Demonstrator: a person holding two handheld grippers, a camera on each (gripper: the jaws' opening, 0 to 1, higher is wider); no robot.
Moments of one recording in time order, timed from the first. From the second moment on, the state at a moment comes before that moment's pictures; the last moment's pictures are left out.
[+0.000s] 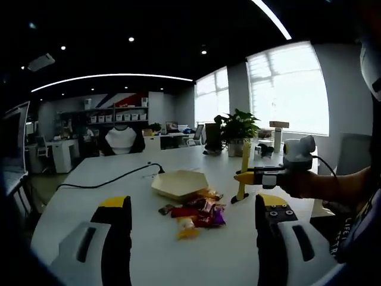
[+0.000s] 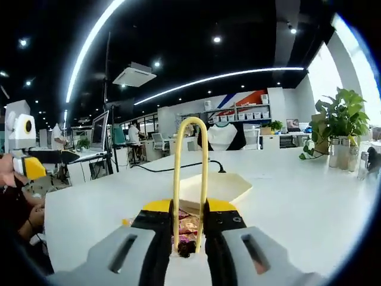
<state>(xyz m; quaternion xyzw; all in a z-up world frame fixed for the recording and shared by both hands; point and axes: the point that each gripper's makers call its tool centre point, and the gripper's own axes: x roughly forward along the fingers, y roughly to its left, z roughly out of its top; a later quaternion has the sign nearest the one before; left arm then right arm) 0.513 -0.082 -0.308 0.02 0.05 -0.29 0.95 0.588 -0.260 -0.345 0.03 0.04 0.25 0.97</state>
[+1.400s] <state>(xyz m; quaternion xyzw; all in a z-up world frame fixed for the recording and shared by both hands) 0.524 -0.067 -0.309 0.03 0.06 -0.27 0.96 0.758 -0.224 -0.347 0.00 0.04 0.27 0.96</state>
